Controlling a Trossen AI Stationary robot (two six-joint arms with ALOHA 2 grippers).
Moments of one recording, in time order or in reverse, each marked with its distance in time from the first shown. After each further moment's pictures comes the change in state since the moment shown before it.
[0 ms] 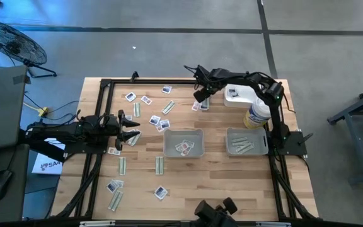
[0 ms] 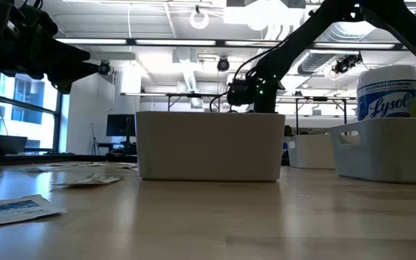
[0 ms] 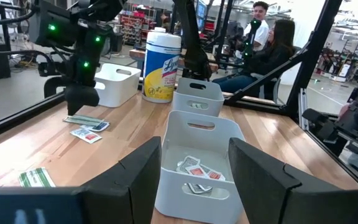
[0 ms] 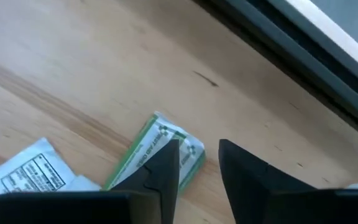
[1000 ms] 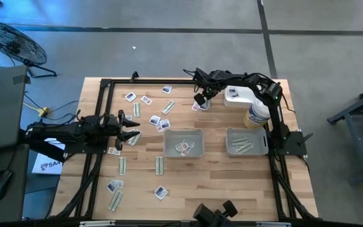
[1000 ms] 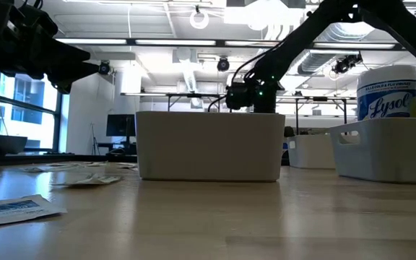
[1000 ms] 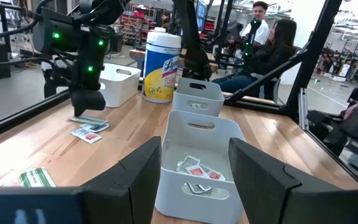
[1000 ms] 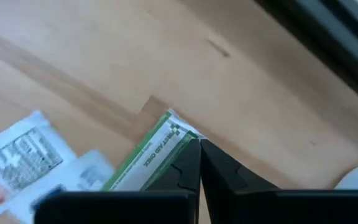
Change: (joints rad) left arm 0.000 0.000 0.000 0.000 0.000 0.000; right arm 0.026 0.018 -0.001 -0.047 -0.005 0.029
